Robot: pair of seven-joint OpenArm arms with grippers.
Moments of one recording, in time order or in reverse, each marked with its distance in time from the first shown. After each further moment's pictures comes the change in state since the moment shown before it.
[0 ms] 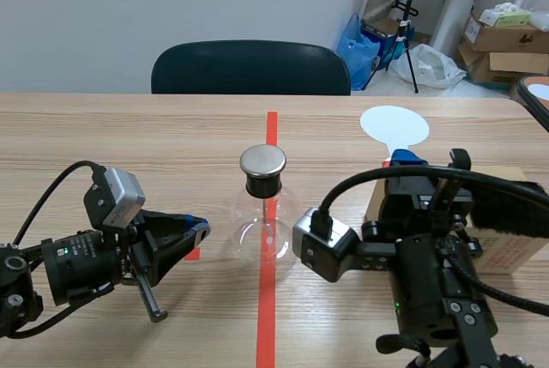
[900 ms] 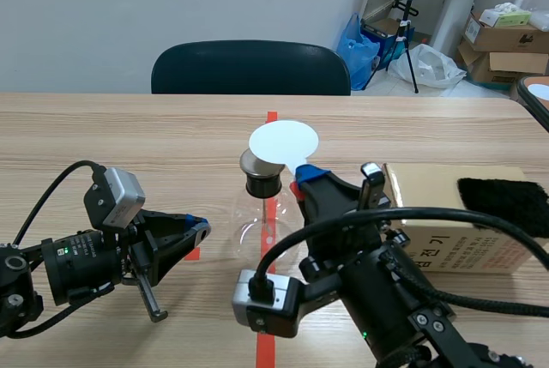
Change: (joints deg) left arm 0.0 0.0 0.0 0.0 0.0 0.0 0.0; right arm 0.0 0.0 0.0 0.0 -0.4 0.3 27.7
